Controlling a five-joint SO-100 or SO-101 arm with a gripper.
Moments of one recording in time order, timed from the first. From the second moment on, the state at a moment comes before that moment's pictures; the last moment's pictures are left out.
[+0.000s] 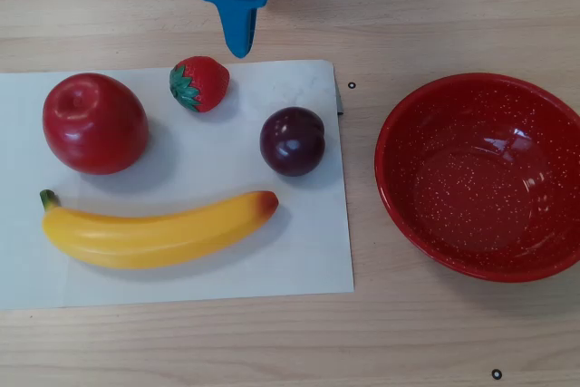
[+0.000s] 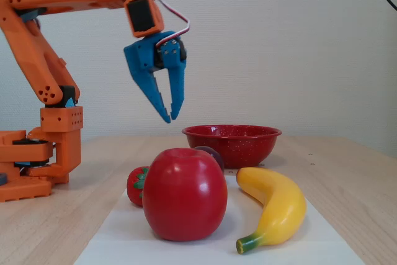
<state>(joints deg) -4.0 117.2 104.9 80.6 -7.0</state>
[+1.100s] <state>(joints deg) -10.6 63.1 39.1 101.3 0.4</state>
